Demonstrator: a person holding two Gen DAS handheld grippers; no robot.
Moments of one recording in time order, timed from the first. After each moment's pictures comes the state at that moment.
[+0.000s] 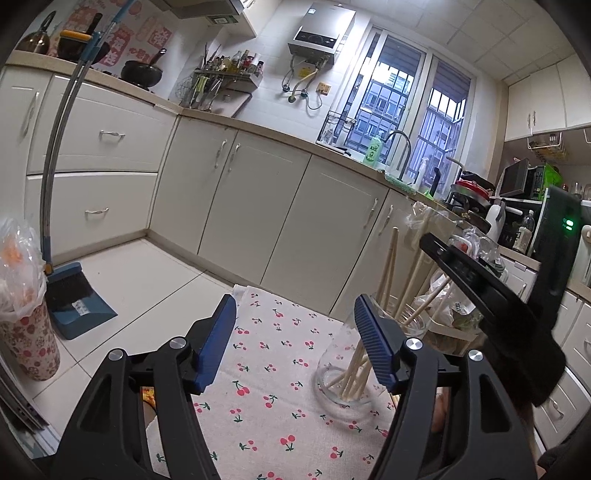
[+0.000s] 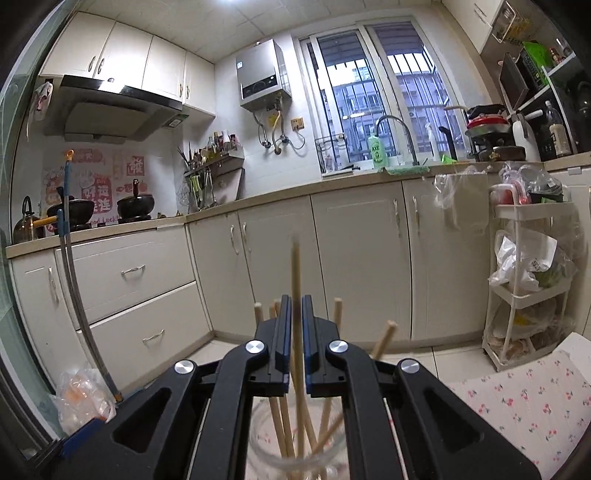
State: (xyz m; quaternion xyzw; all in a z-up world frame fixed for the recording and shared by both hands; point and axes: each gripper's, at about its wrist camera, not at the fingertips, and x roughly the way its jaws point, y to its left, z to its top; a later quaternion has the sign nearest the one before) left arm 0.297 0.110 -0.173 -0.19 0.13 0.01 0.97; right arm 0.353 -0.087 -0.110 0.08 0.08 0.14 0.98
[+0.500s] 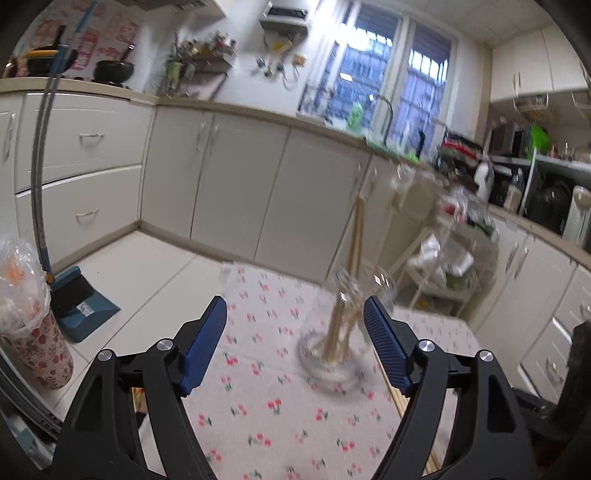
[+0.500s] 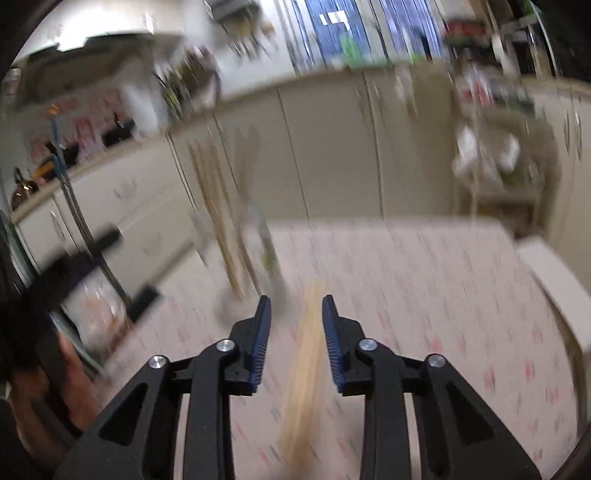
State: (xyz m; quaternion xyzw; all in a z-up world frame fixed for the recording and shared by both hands) left arm 0.282 0.083 -0.155 -0.14 0.20 -0.02 0.97; right arm 0.266 -0.181 -0.178 0.08 0.34 0.12 0.93
